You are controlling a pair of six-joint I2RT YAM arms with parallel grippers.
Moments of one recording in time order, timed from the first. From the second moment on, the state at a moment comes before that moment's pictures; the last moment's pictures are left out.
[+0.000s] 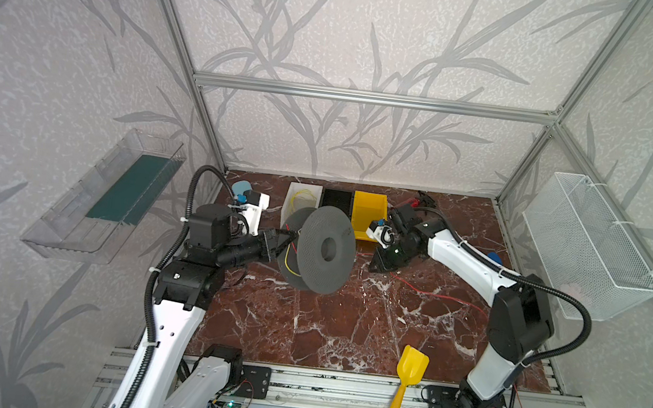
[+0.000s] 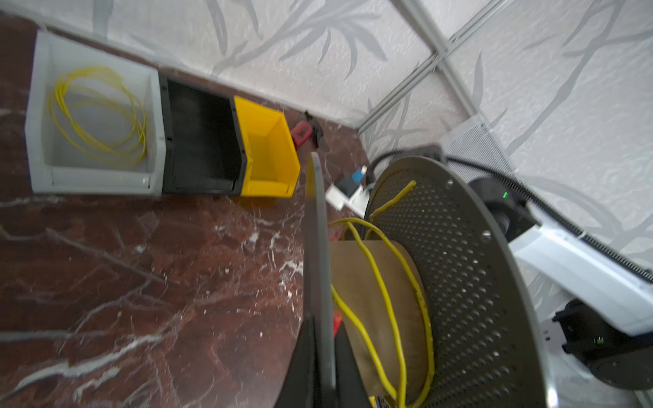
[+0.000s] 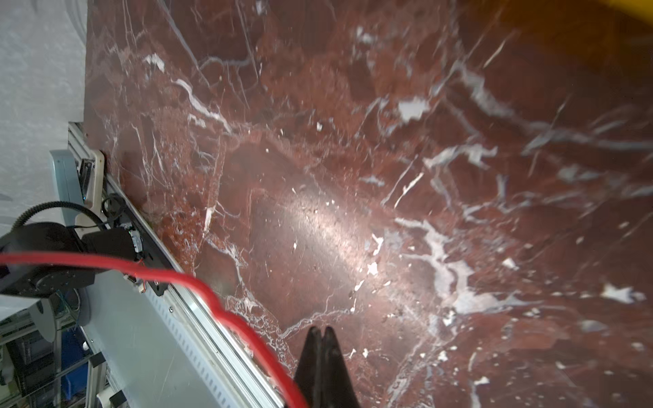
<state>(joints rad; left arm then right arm) -0.12 0.83 1.05 -0.75 0.63 -0.43 0.54 1.82 1.52 -0.93 -0.50 0.13</state>
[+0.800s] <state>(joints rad) -0.72 1.33 1.23 -0.88 -0.32 -0.31 0.59 1.89 1.80 -1.00 -0.97 0.33</state>
